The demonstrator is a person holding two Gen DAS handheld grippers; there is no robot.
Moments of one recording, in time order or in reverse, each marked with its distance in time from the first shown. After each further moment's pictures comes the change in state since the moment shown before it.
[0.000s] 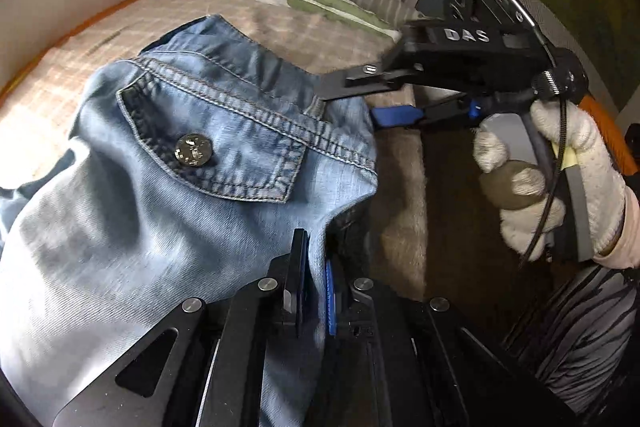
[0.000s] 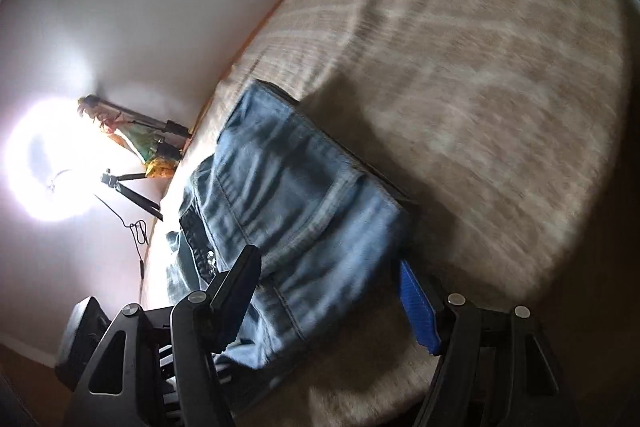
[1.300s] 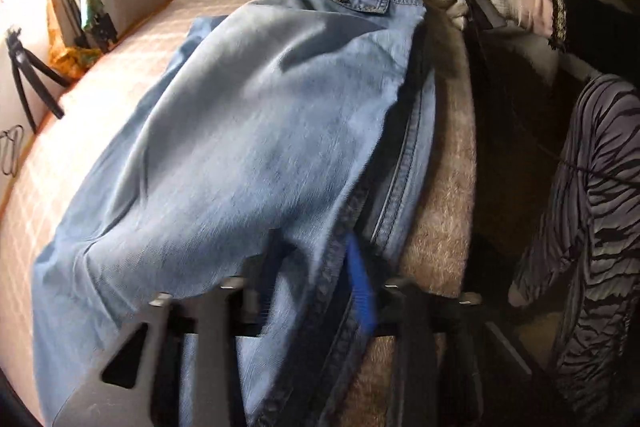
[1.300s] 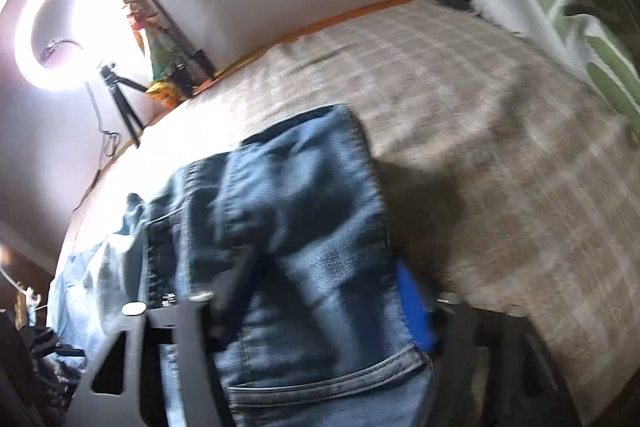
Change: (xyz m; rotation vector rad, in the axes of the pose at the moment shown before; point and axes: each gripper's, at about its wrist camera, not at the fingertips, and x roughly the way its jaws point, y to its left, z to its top) left arm -0.133 0.026 -0.179 0.028 0.068 0.297; right arm 0.066 0.057 0.047 -0.519 0.060 -0.069
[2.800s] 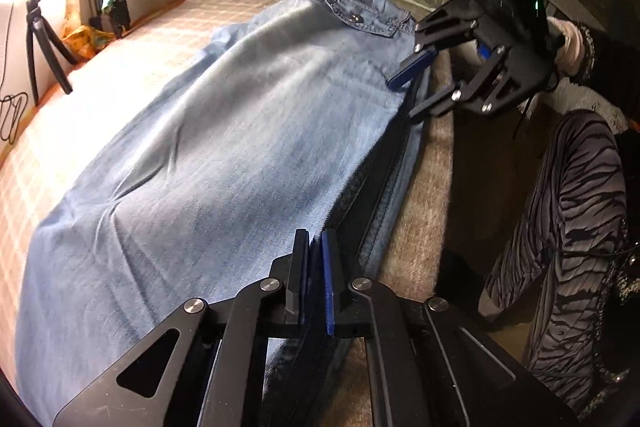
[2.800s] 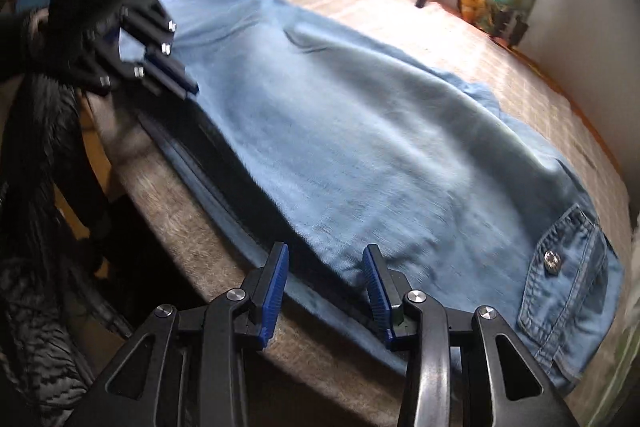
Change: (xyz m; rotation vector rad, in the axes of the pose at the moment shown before) left arm -0.024 0.022 -0.010 -0.085 -0.059 -0.085; right arm -0.031 0.212 -0.141 -1.002 0.293 0.094
